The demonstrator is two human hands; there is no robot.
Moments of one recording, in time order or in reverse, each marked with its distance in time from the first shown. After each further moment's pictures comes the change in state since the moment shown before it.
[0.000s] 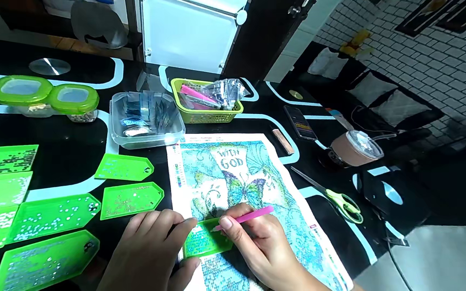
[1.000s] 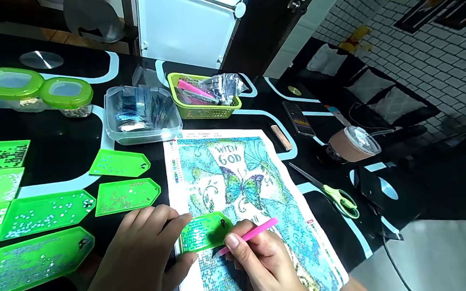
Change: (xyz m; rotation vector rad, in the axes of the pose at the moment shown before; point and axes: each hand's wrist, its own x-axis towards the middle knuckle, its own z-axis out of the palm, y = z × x) left_hand 0.000 -0.004 0.003 -0.009 0.007 -0.013; right_hand -0.033 -0.004 0.005 0.215 -0.001 0.076
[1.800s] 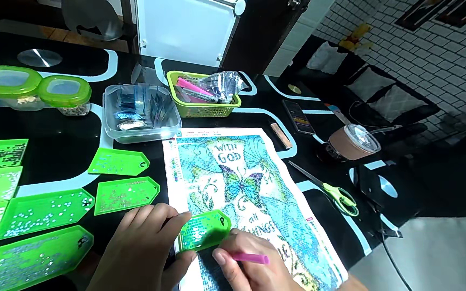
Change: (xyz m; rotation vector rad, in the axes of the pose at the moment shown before) left_hand 0.000 0.000 0.001 0.024 0.020 0.008; right_hand 0.004 -0.013 0.008 -0.427 -0.064 -0.228
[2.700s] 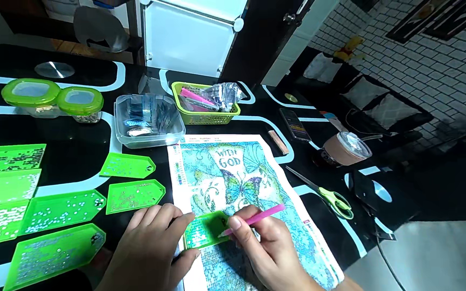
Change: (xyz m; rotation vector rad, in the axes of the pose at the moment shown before) left_hand -0.001 -0.004 0.013 0.031 0.158 0.042; right_hand 0.015 0.009 -0.011 0.260 0.118 0.180
